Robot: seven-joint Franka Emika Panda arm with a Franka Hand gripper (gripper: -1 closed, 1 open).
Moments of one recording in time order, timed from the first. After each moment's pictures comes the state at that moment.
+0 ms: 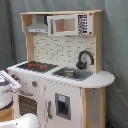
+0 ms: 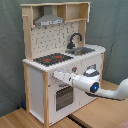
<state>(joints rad) -0.92 -1.49 1.56 -2.09 -0.20 3.08 -0.17</state>
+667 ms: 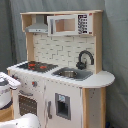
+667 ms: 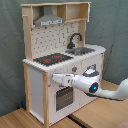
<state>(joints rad) -0.92 -1.49 1.56 -2.08 -0.20 3.05 -0.38</state>
